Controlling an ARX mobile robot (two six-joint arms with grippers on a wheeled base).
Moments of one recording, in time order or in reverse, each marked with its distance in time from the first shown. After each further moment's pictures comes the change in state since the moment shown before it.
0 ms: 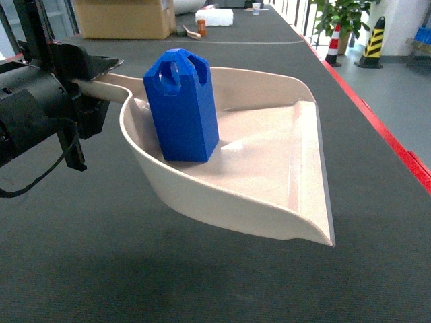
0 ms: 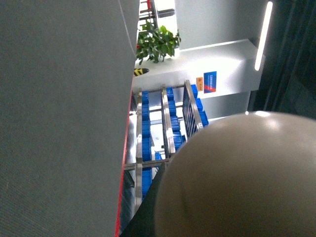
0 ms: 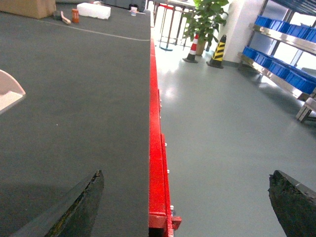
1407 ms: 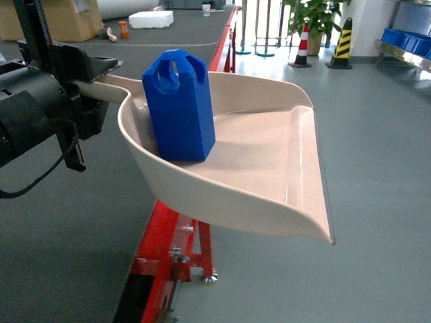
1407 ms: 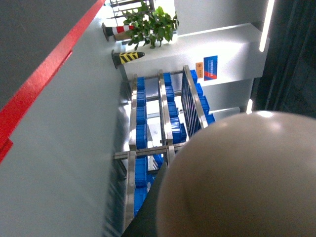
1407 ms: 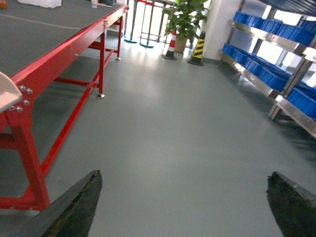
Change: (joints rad) left arm 0.000 0.000 0.000 -0.004 -0.002 0.003; right arm 0.000 0.002 0.000 -0.002 0.000 0.000
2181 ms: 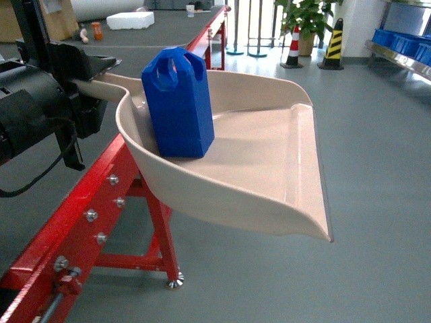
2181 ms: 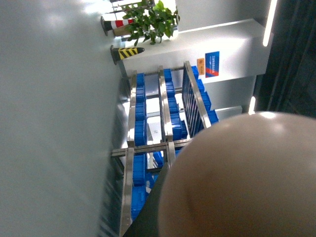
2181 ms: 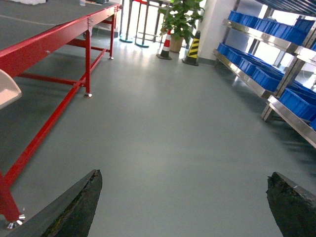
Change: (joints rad) left arm 0.000 -0.001 0.000 0.004 0.000 0.000; right arm 0.000 -0.001 0.000 0.002 0.000 0.000
